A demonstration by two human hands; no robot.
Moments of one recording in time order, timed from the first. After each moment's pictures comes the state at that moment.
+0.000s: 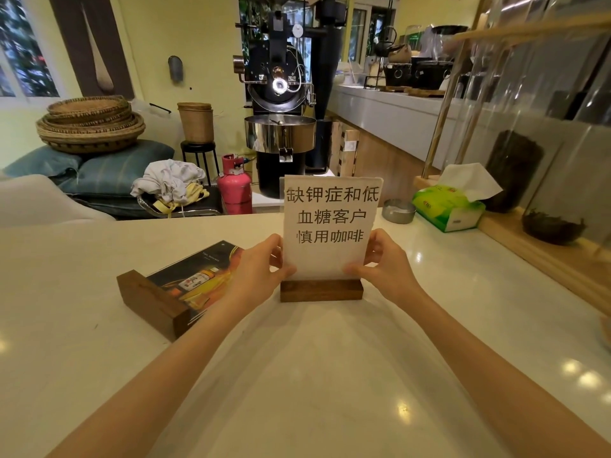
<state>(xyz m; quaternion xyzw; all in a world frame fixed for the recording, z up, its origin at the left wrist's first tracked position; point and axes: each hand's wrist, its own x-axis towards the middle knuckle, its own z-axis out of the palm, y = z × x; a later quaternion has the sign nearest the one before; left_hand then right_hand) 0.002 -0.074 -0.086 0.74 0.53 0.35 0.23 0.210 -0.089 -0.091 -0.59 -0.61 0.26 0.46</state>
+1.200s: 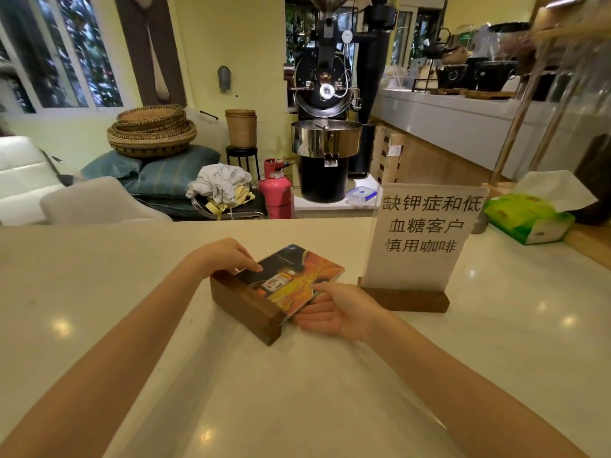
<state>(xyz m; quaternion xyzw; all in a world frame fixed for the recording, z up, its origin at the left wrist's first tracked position) -0.166 -0.017 -0.058 0.62 0.70 0.09 0.33 0.032 -0.083 -0.101 -0.52 -0.29 0.73 0.33</state>
